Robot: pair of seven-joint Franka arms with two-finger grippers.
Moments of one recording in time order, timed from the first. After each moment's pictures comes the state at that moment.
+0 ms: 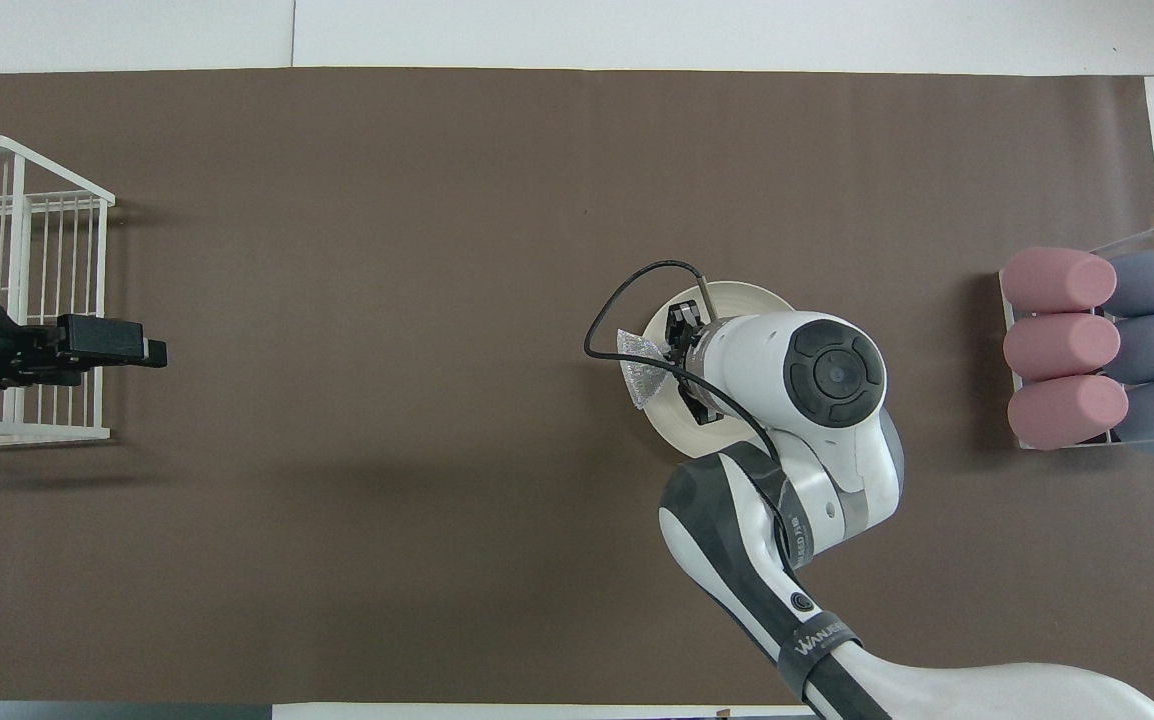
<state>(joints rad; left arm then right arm) 0.00 -0.16 -0.02 -1.90 -0.21 1.74 -0.03 0.47 0.16 -0.01 -2.14 0.13 2.49 1.69</state>
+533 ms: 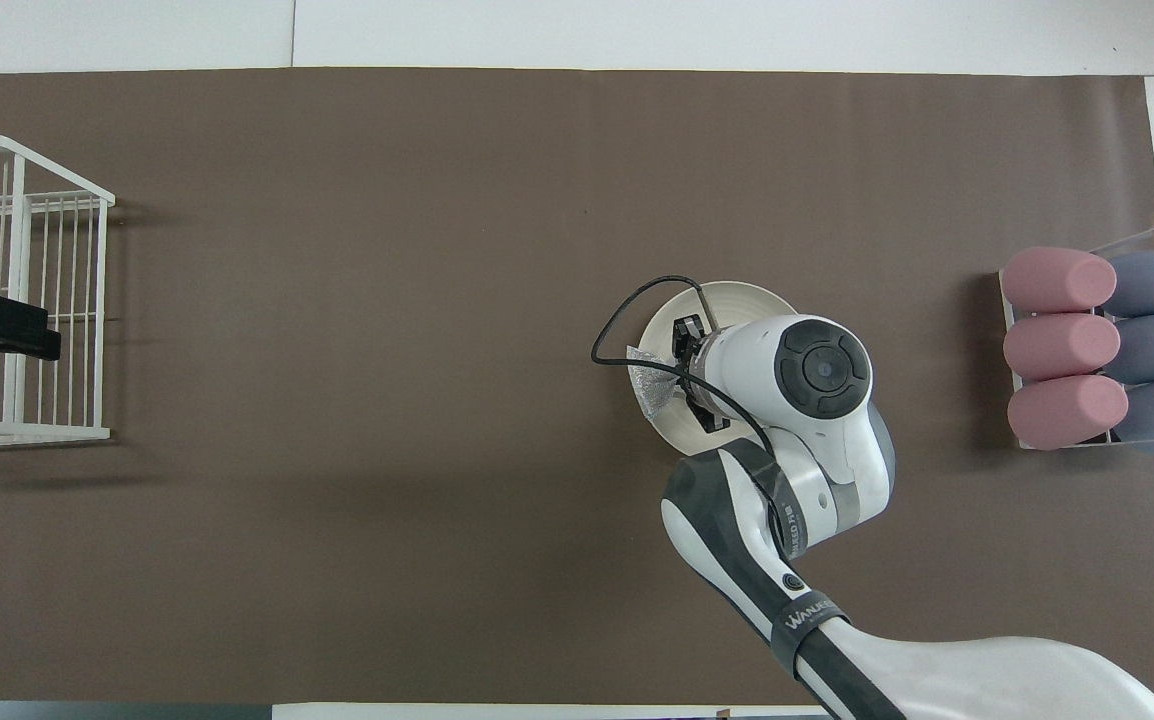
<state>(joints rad) -0.01 -0.05 -0.03 -1.58 0.00 1.44 -0.03 0.45 0.19 -0.01 -2.17 0.13 2.50 1.63</state>
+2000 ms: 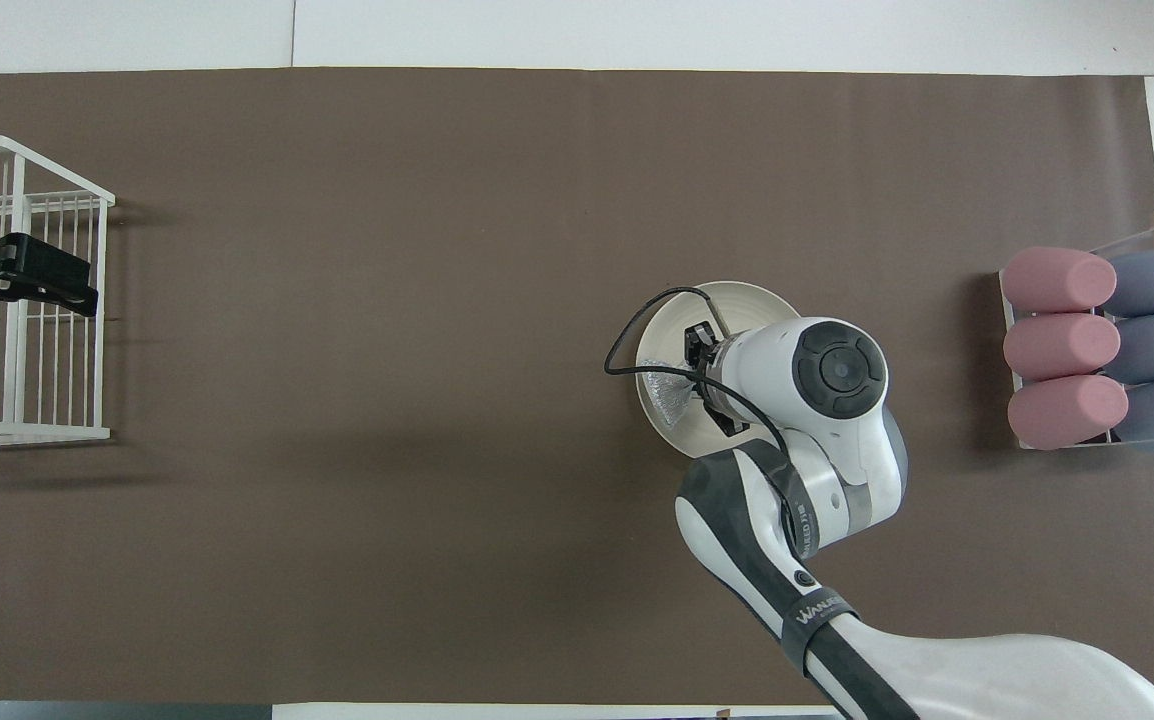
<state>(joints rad) -0.06 0.08 -0.01 -1.46 0.00 1.44 -0.04 0.45 0.19 0.00 -2.20 0.14 2.51 1.55</state>
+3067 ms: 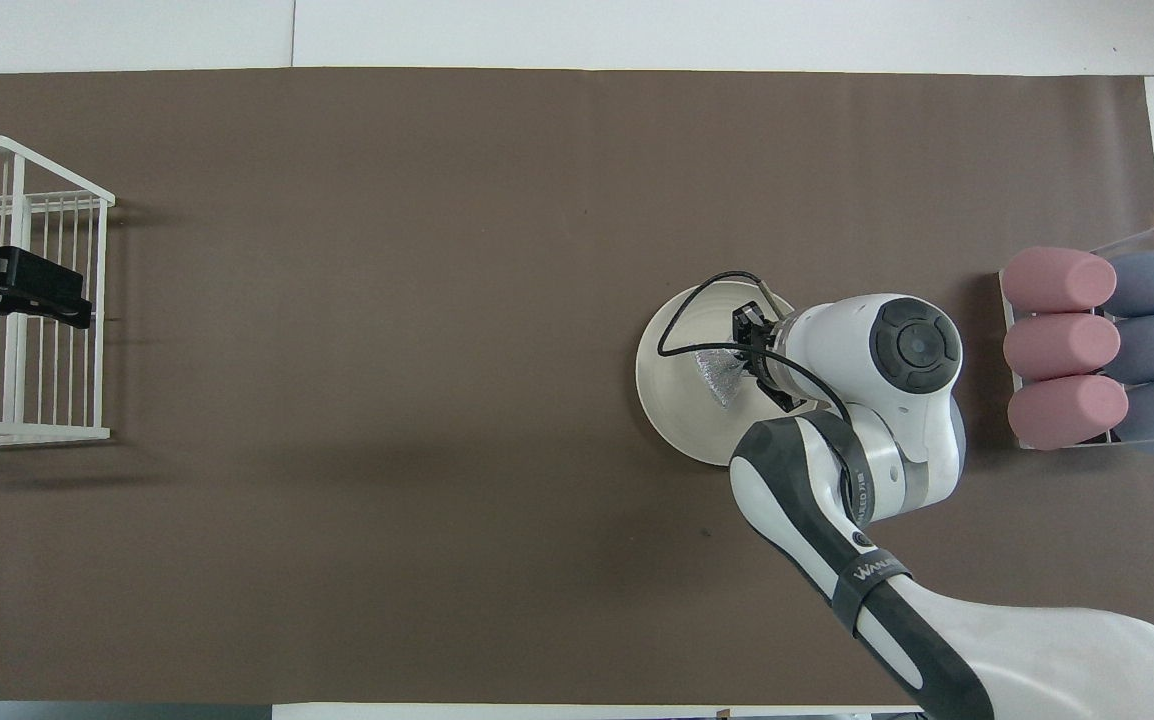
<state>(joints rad) -0.06 0.04 -0.01 -1.50 0.00 1.44 -0.04 0.34 0.19 0.00 -2.21 0.14 2.52 1.34</state>
